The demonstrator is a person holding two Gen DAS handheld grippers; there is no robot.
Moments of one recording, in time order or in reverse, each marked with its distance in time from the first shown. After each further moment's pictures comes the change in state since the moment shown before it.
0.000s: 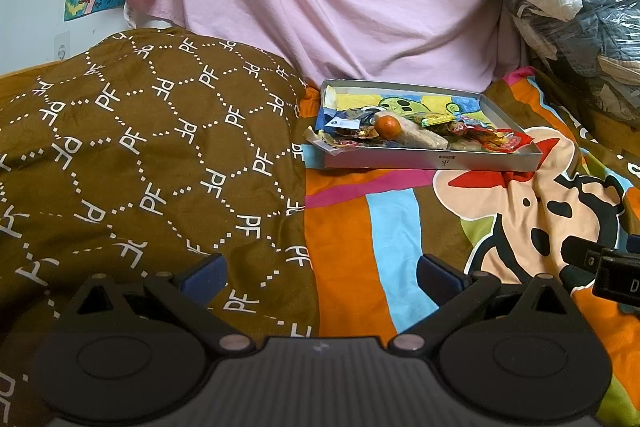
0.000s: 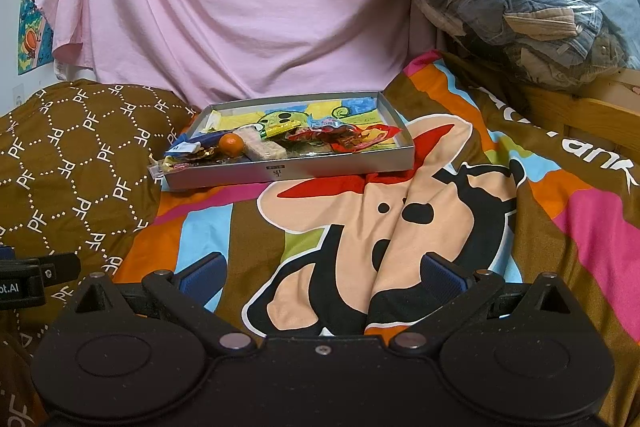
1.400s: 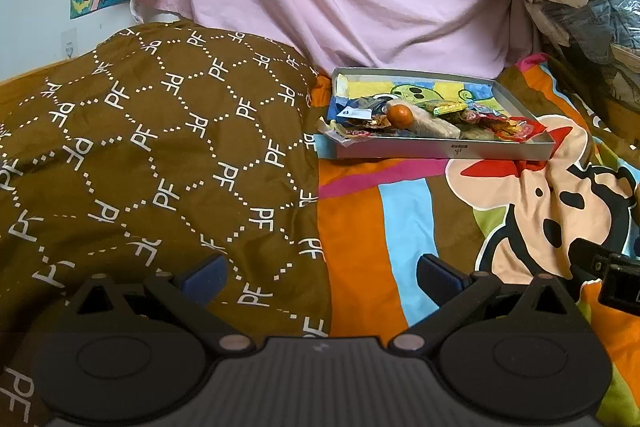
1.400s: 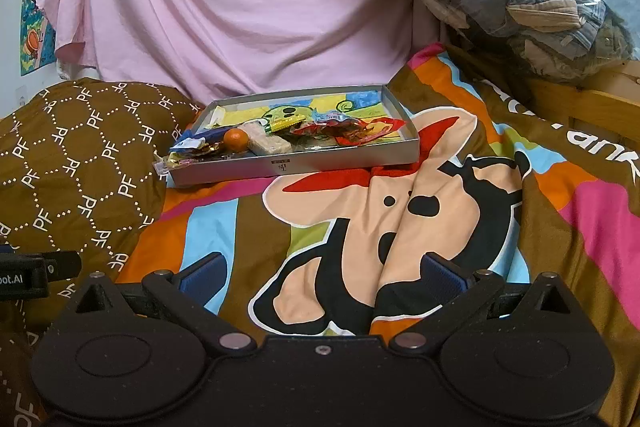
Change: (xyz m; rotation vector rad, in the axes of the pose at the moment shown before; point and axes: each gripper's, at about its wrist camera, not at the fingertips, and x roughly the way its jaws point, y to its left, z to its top) left arm 0.000 -0.001 0.008 0.014 0.050 0.046; right arm 0.000 0.001 -0.001 0.013 0.016 0.016
